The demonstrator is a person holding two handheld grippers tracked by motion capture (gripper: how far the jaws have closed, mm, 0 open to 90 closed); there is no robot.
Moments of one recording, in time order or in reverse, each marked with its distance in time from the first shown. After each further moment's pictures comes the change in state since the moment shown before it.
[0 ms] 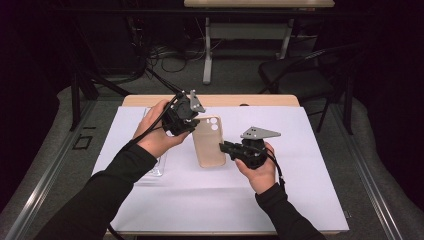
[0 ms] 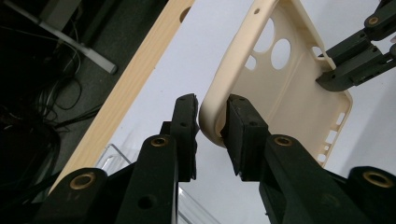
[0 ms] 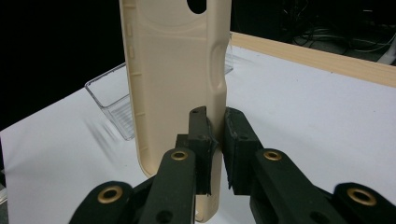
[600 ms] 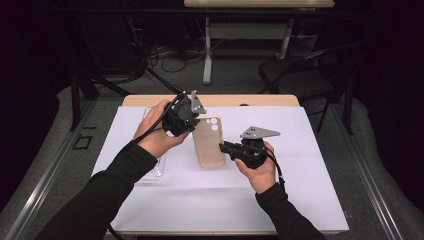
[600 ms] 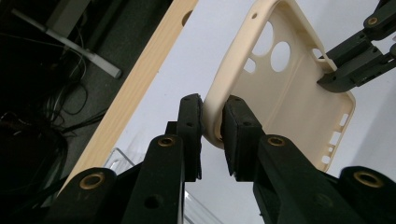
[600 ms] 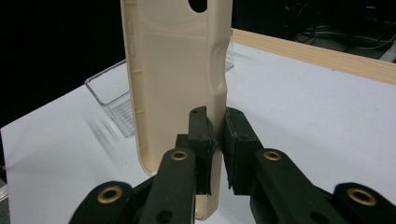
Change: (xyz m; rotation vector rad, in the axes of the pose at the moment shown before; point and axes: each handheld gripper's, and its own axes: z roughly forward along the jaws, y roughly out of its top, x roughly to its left) left arm -0.003 0.001 0.000 -0.003 0.018 0.037; right arm -0.001 0.001 0.001 0.014 0.006 0.001
